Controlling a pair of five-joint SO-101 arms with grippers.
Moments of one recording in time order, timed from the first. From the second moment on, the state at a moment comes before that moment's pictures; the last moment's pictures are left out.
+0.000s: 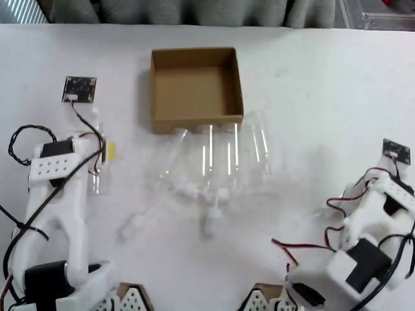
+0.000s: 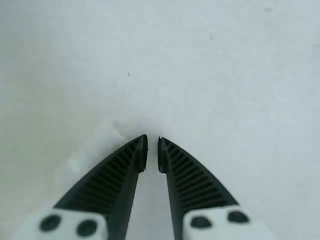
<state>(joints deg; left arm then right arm) -16.8 -17.3 41.8 46.9 -8.9 39.5 -0.7 38.2 48.9 19.2</state>
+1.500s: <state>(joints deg) -16.8 -17.3 41.8 46.9 -8.9 32.4 -23.5 42.5 66.6 -1.9</state>
